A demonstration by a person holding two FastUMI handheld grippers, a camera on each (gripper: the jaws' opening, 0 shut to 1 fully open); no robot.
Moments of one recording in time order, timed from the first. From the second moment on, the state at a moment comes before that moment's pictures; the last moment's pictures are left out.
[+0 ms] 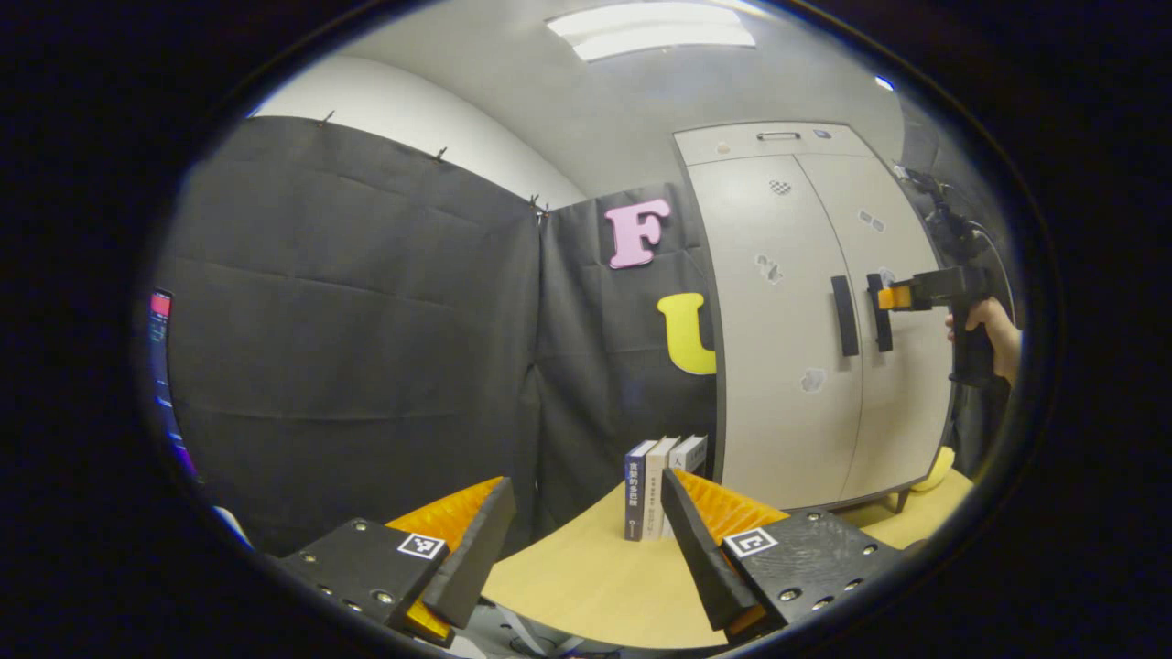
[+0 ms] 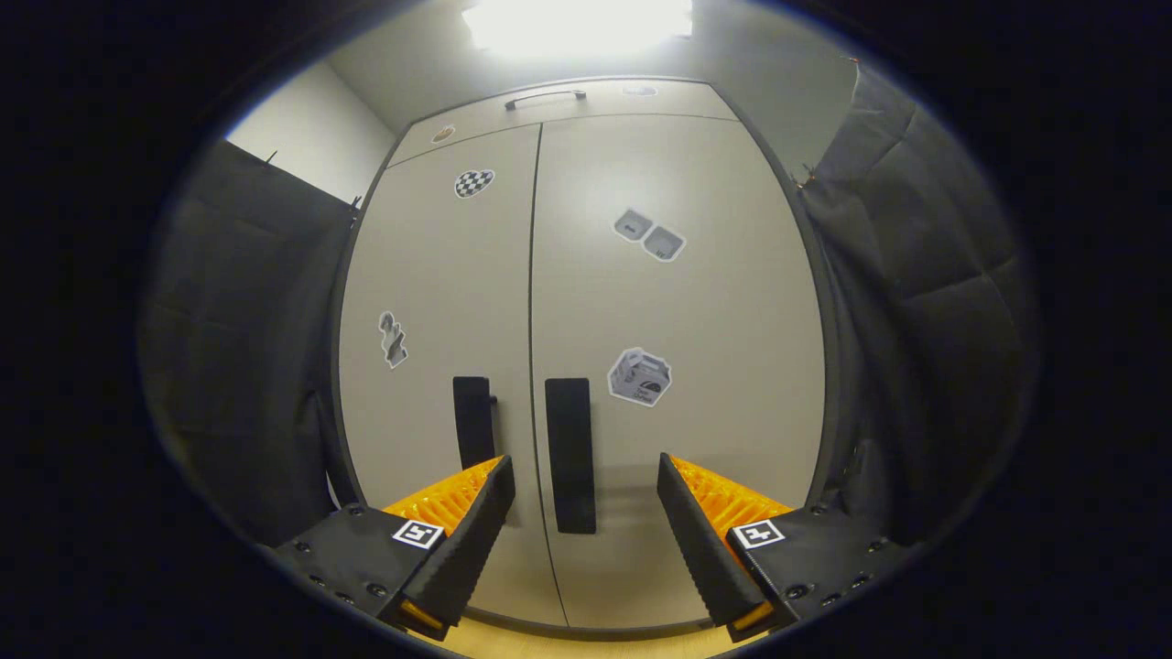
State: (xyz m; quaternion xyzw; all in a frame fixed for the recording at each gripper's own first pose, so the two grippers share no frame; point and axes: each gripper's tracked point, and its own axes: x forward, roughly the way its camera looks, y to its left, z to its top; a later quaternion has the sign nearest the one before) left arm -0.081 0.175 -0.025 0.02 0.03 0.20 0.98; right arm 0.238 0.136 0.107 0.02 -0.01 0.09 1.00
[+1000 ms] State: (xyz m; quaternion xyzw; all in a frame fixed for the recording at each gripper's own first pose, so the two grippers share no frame) left arm -0.089 0.196 -0.029 0.03 0.04 0.22 0.97; right arm 0.295 0.155 0.088 0.05 0.08 0.08 0.99
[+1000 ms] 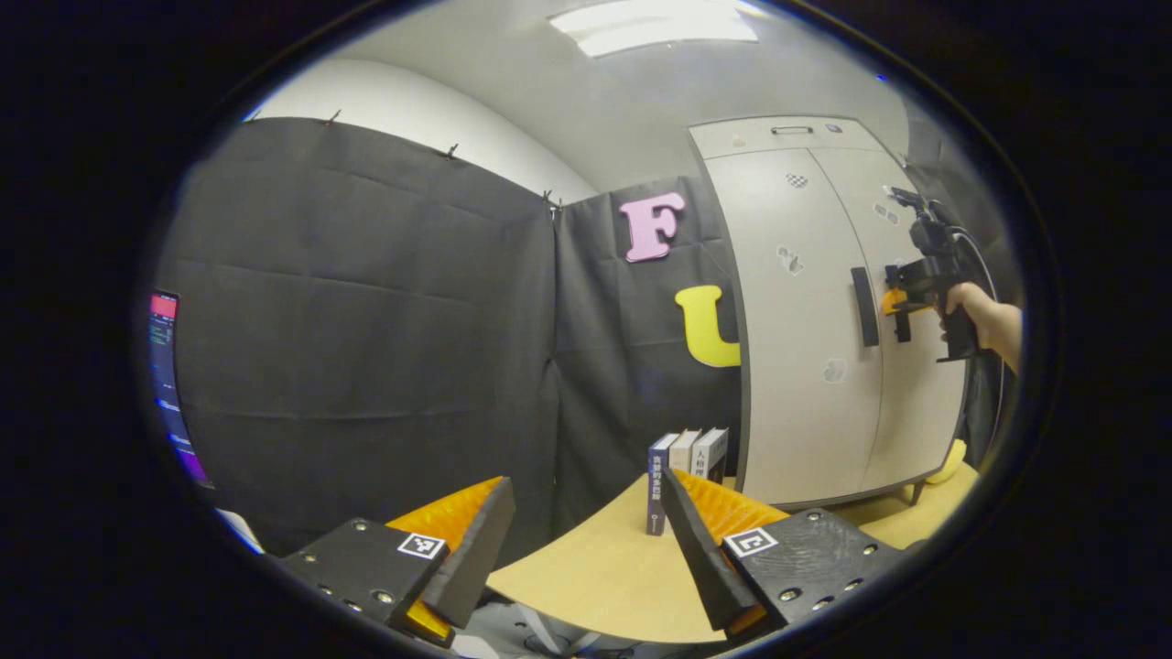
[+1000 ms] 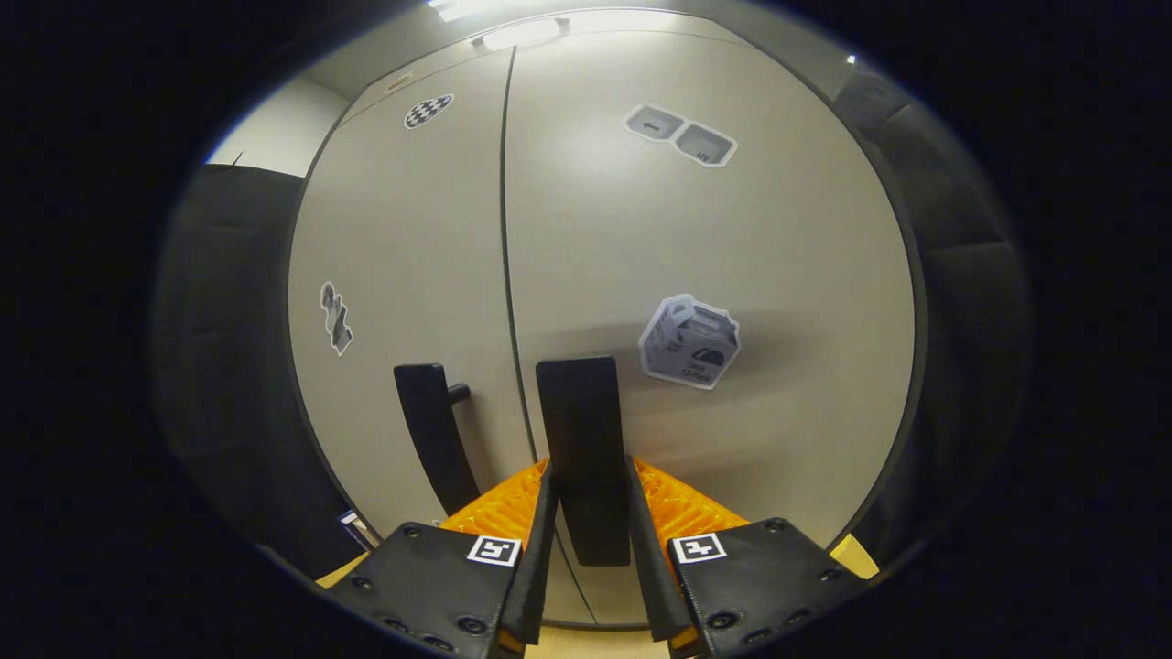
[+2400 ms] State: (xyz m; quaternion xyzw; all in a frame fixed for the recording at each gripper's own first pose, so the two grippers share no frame) left arm -0.043 0.097 -0.009 0.02 0.01 0.09 1.00; right arm 0.202 0.117 0.089 0.04 0.11 0.17 0.98
